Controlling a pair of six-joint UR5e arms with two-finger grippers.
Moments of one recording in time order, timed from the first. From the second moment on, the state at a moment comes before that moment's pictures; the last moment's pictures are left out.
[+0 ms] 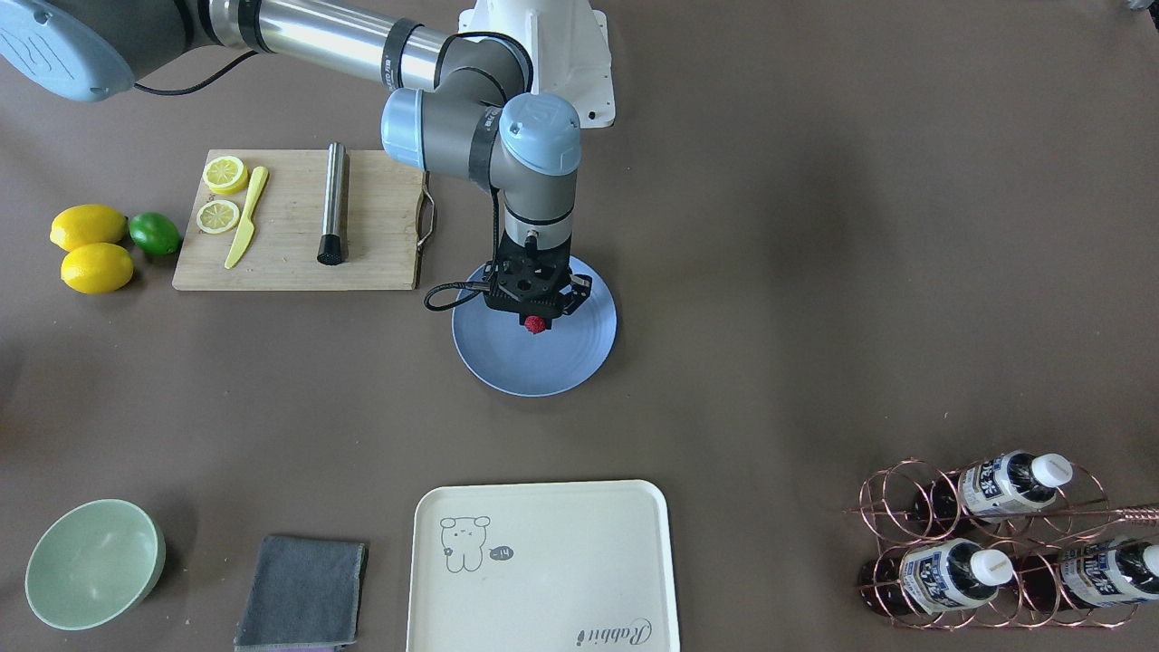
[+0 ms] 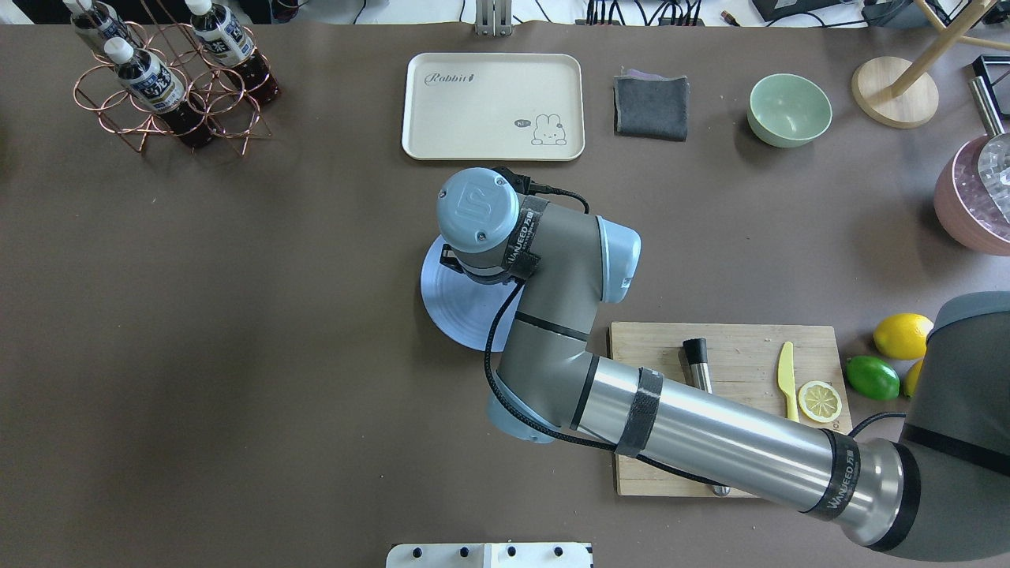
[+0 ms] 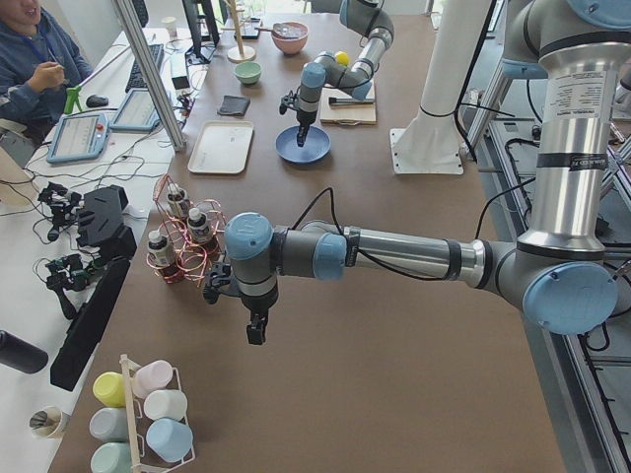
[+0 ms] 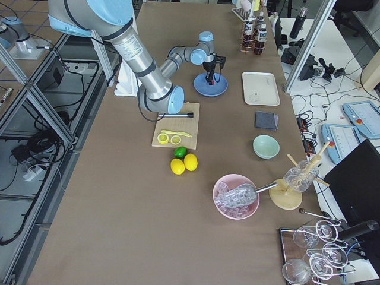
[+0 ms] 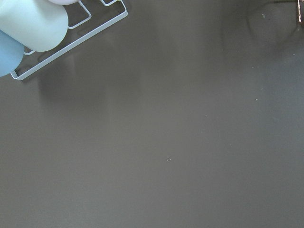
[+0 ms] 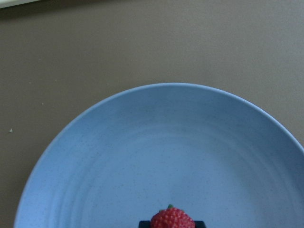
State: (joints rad) left arm -1.56 -1.59 -1.66 -1.53 -2.29 0.01; right arm 0.48 -0.67 1.34 -1.51 1.71 1.43
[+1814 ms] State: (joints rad) left arm -1.56 -1.54 -1.66 -1.53 -2.29 0.01; right arm 0.98 -1.07 1.65 -1.64 2.07 0.77
